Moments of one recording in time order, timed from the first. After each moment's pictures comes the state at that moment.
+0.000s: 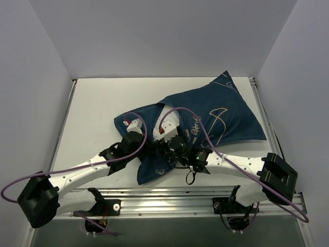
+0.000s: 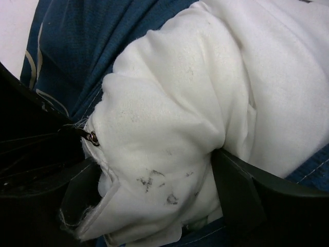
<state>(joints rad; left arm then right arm) -0.83 1.16 0.63 -0.05 -0.16 -0.93 1.04 1.36 0.73 0.13 0.47 0.12</state>
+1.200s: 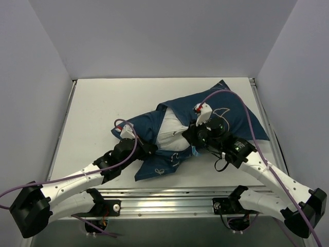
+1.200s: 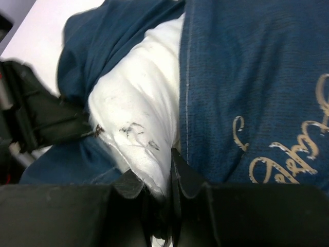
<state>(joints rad) -0.84 1.03 0.49 0.13 -0.18 -1.17 0.70 1.00 0.88 -0.32 0.06 0.32</state>
